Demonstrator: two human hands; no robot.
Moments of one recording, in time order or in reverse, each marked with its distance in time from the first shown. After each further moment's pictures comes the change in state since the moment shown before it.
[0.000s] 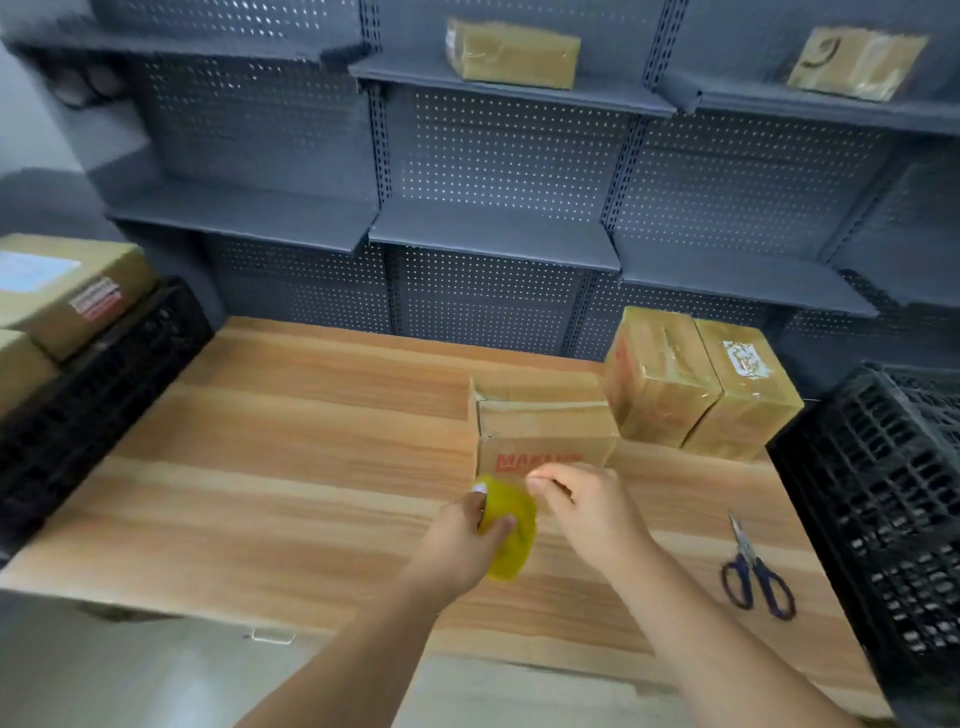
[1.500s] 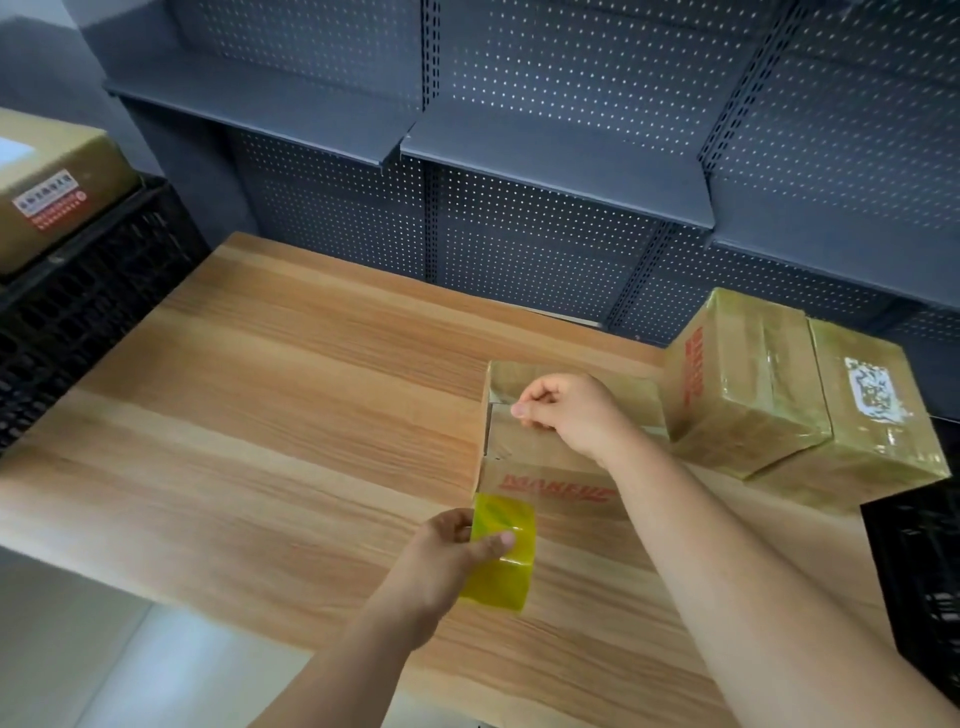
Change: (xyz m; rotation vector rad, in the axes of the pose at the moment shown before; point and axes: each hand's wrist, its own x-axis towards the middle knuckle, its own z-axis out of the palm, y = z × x) left_hand 0.075 -0.033 0.022 -0.798 -0.055 -0.376; right_hand 0.189 0.041 0.031 0.180 -0.431 0.249
